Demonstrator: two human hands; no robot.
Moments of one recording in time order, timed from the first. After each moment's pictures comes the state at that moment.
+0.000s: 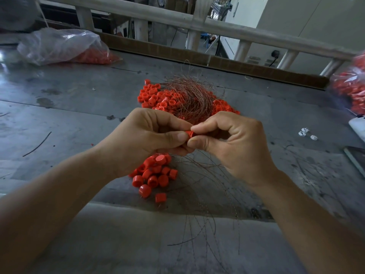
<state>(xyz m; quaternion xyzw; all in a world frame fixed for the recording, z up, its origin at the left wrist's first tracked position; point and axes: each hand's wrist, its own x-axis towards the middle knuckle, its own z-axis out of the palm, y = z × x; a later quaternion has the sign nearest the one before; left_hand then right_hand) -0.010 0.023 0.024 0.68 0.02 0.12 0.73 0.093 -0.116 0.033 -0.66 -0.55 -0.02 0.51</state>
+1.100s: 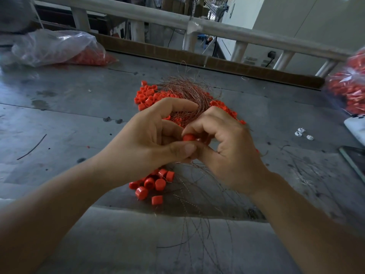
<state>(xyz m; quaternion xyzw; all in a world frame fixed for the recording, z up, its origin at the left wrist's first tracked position) -0.017 0.008 0.031 0.73 -0.02 0.17 0.67 0.090 -0.117 0.032 -0.67 -0.61 -0.05 0.42</state>
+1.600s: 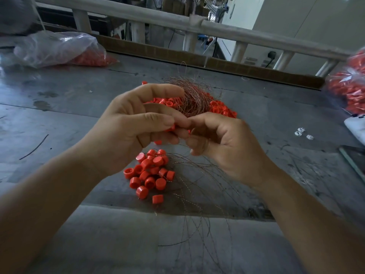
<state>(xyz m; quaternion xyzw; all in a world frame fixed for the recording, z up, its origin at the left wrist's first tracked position) -0.018 0.025 0.043 0.61 -0.03 0.19 0.77 0.093 -0.117 0.037 -0.65 -0.56 0.15 0.49</state>
